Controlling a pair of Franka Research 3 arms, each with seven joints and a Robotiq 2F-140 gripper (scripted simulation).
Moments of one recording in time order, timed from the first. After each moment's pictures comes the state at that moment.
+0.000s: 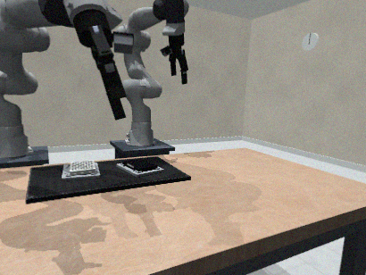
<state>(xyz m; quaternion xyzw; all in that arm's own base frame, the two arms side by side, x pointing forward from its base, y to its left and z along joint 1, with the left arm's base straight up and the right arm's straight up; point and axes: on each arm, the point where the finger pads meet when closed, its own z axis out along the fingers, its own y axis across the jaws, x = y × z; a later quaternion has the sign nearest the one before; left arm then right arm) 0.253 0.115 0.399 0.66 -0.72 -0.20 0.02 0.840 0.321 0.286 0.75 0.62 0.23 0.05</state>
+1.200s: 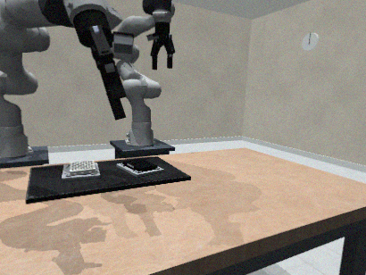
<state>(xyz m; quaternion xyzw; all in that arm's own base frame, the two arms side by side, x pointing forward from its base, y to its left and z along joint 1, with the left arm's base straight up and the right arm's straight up) 0.200 0.039 0.450 0.76 -0.65 0.00 0.00 0.840 0.321 0.286 0.75 0.62 0.23 0.05</state>
